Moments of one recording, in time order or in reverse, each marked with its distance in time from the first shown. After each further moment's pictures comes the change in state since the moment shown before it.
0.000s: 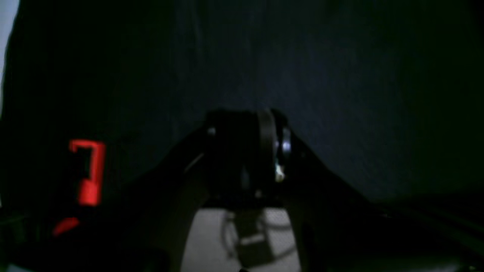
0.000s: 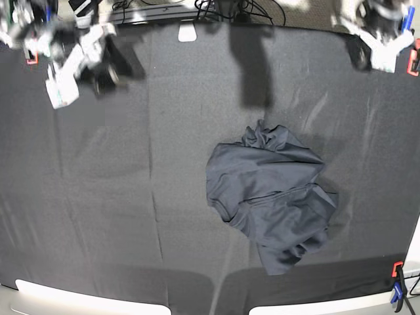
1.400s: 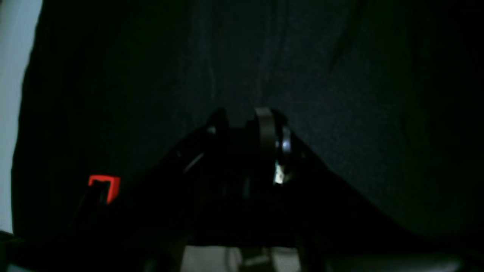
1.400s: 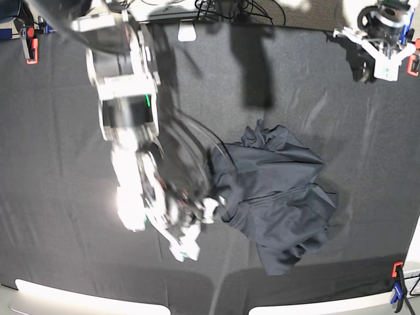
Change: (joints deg) left arm -2.5 -0.2 0.0 0.0 0.5 0.0 -3.2; right arm 73.1 -30.9 -21.5 -63.7 -39.7 -14.1 -17.4
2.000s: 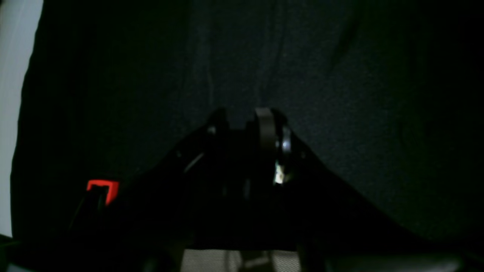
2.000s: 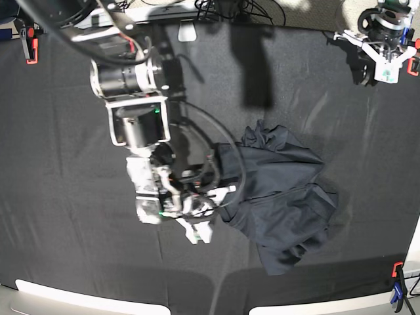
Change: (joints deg) left arm 0.0 0.0 0.0 0.0 0.0 0.0 0.1; right arm 0.7 -2.6 0.0 -8.9 -3.1 0.0 1.6
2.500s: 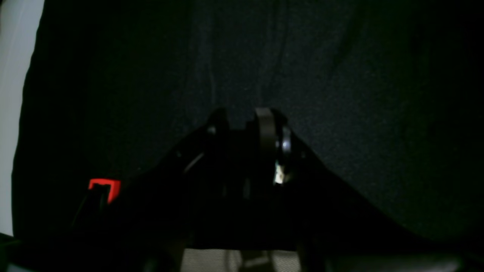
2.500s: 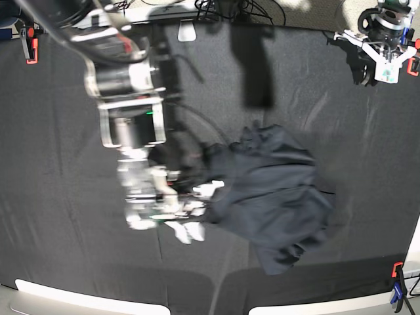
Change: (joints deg) left arm 0.0 0.0 0.0 0.0 0.0 0.0 0.0; right arm 0.0 7.4 -0.1 3.1 -2.3 4.3 -8.1
